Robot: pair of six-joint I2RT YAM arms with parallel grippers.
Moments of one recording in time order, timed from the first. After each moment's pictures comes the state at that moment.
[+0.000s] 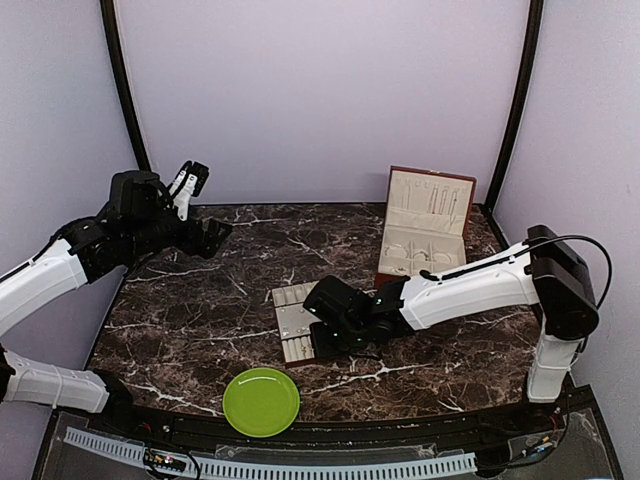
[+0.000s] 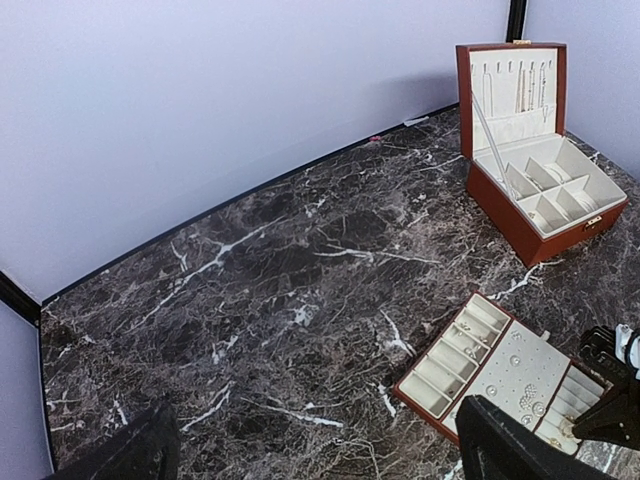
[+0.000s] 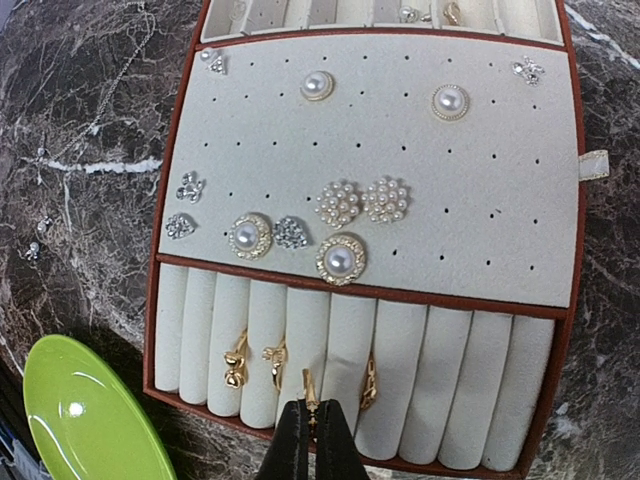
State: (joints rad) left arm -0.55 1.08 0.98 -0.33 -0.10 0.07; right arm 1.20 1.87 1.21 -0.36 0.18 0.83
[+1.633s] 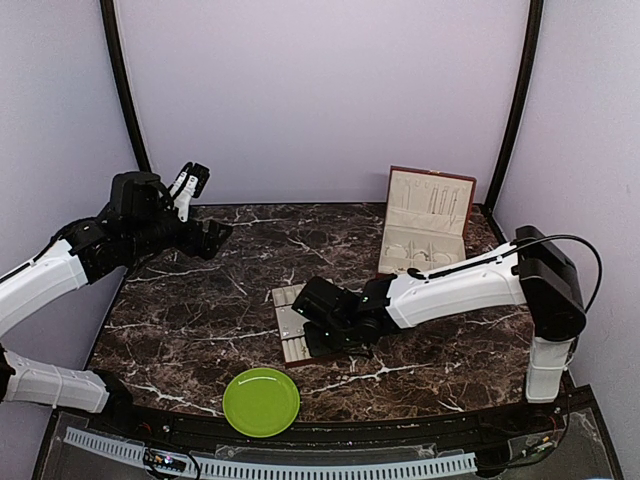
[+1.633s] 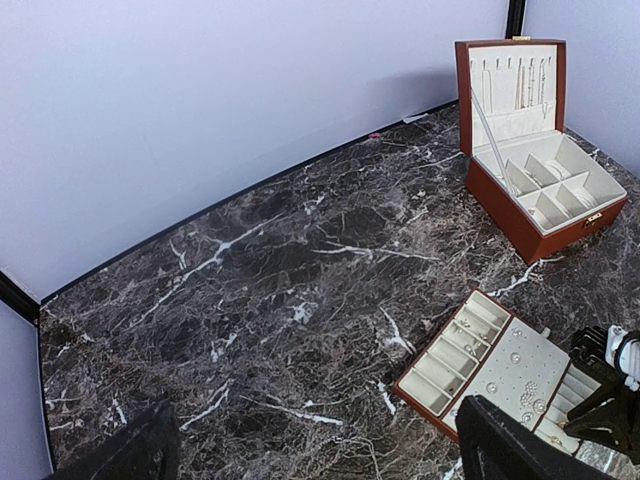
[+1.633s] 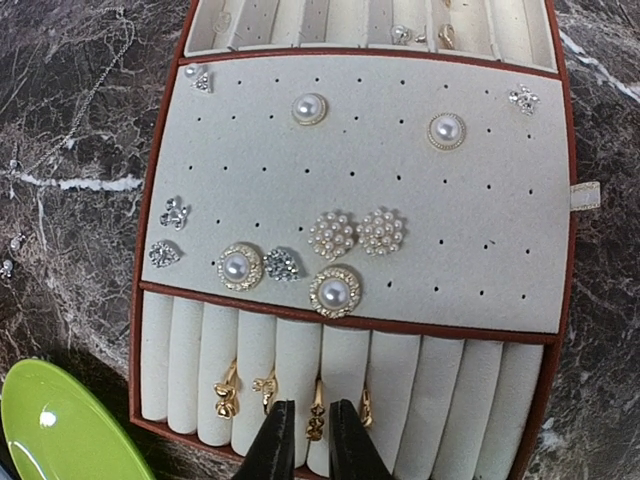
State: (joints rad) left arm -0.55 1.08 0.97 -0.33 -0.10 0.07; right arm 1.21 1.94 1.30 -0.45 0.25 0.82
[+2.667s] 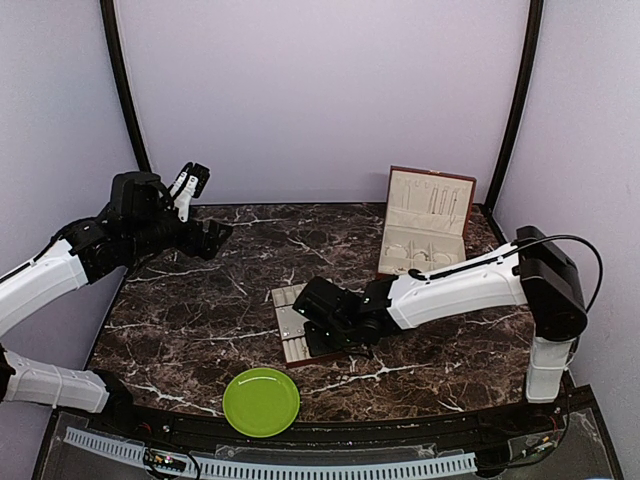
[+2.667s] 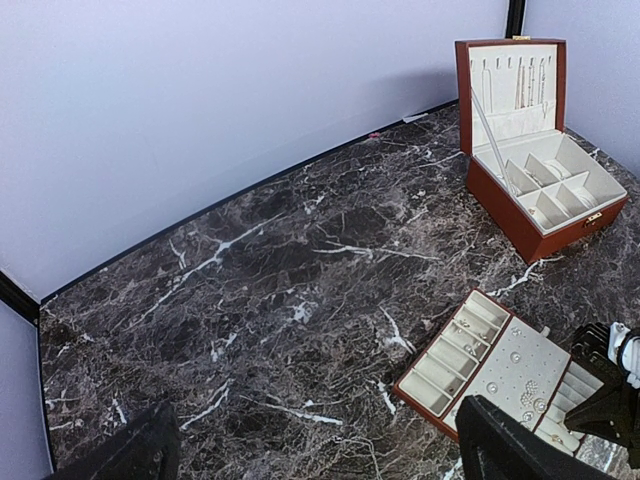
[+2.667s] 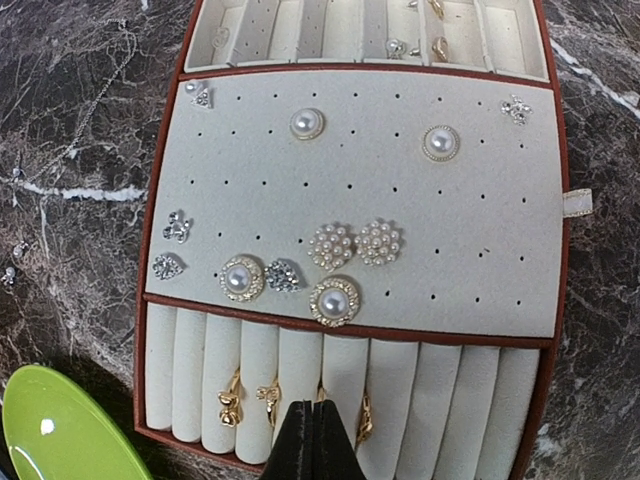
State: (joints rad) left arm -0.55 1.08 0.97 -0.33 -0.10 0.07; right arm 1.21 1.93 1.29 -0.42 0.26 0.81
